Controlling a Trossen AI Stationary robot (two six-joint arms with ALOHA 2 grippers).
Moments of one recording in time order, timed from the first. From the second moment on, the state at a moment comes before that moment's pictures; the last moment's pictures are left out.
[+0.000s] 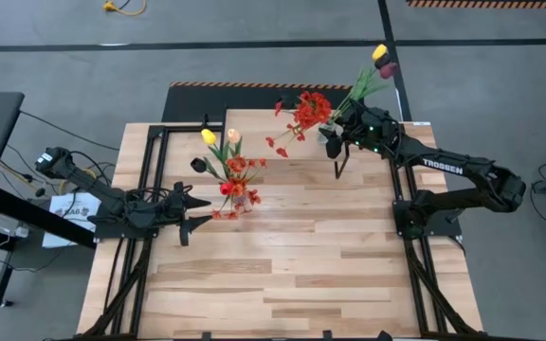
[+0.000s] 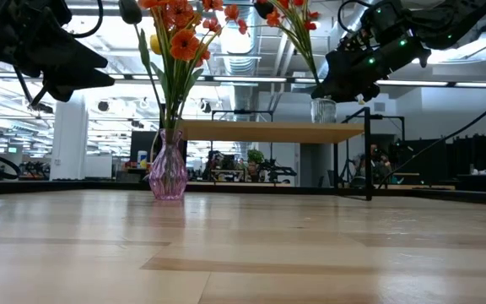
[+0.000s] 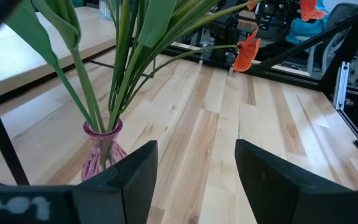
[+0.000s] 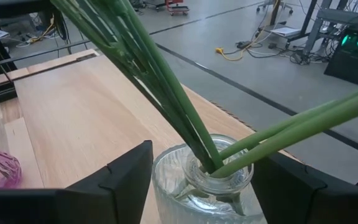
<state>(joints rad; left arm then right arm) -0.50 0.50 0.20 0.05 -0.69 -0.36 -0.64 1.16 0.69 0.13 0.00 -0.01</state>
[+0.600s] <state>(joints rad) -0.50 0.50 0.20 0.05 -0.68 -0.36 -0.64 1.09 0.69 0.03 -0.01 -0.04</state>
